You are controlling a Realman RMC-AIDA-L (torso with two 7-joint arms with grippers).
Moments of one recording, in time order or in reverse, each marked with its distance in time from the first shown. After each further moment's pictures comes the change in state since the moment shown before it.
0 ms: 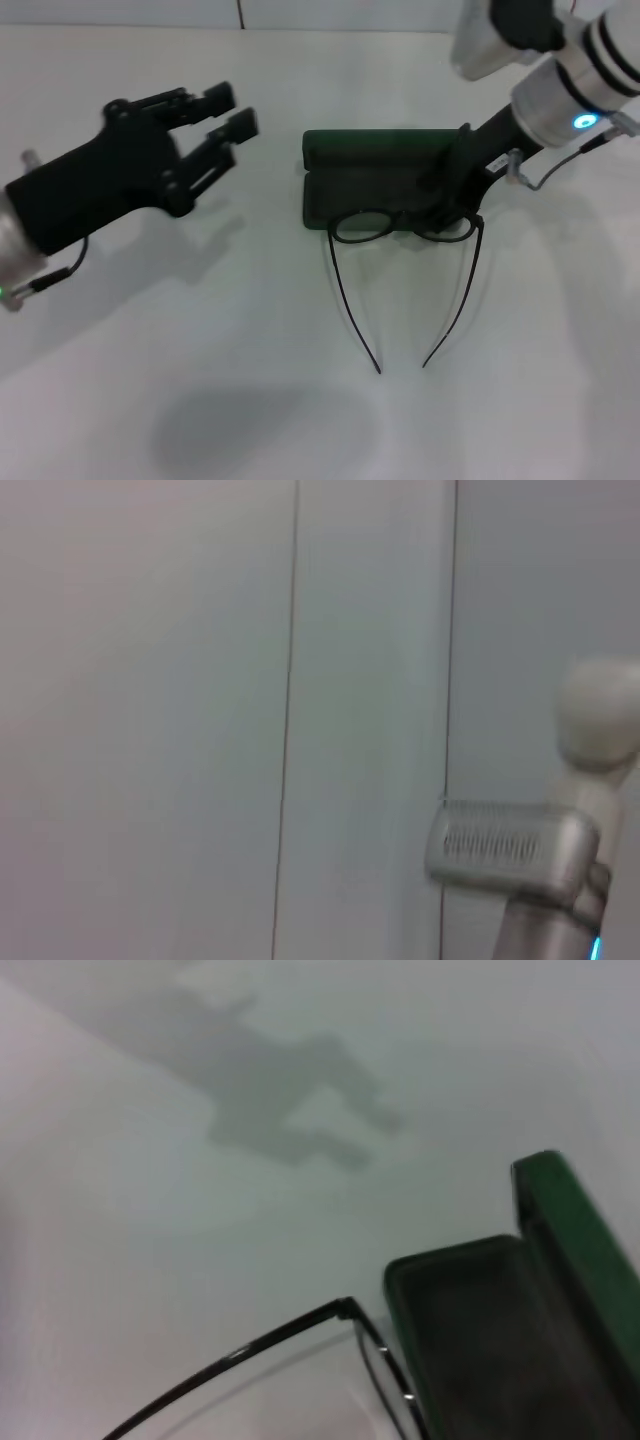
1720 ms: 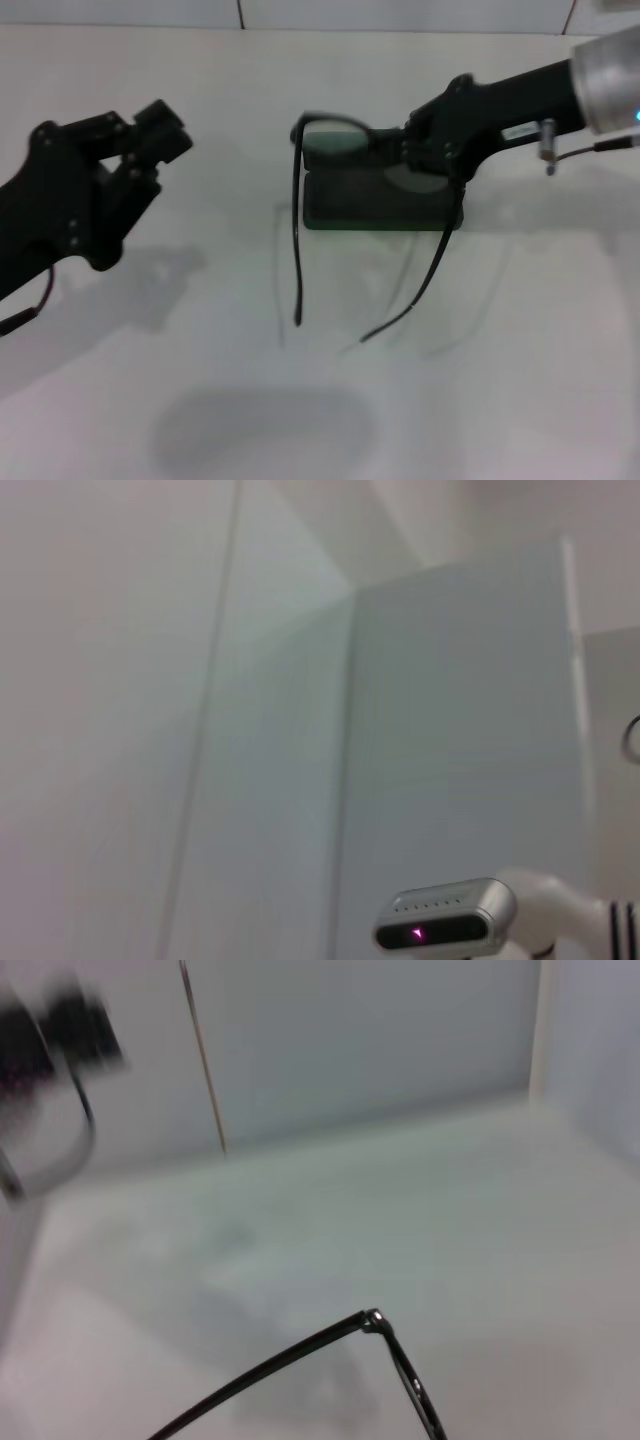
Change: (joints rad) left arm -0.114 0.005 -0.223 -0.350 -0.041 0.489 0.143; right arm -0.350 0.057 0.259 -0.452 0.252 -0.207 -0.105
